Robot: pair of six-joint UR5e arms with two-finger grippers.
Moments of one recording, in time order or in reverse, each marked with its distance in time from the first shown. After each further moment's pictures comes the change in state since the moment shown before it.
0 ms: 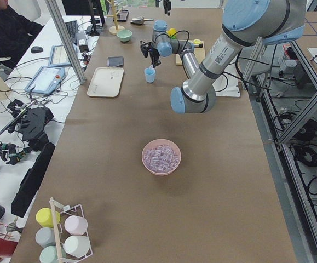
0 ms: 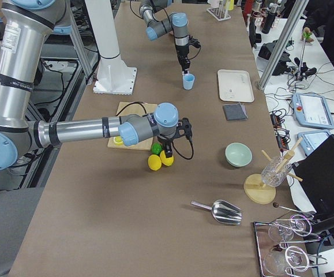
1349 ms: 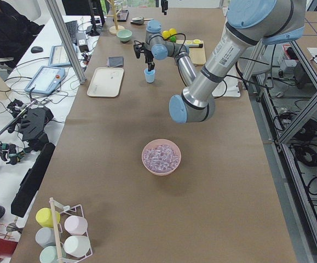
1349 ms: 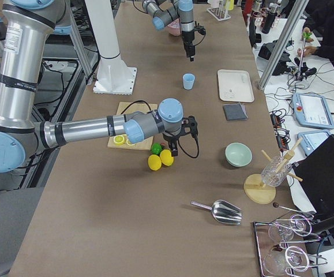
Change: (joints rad) left arm -0.126 0.190 -0.230 0.039 -0.110 0.226; right arm -0.013 0.074 -0.009 -0.001 -0.069 0.117
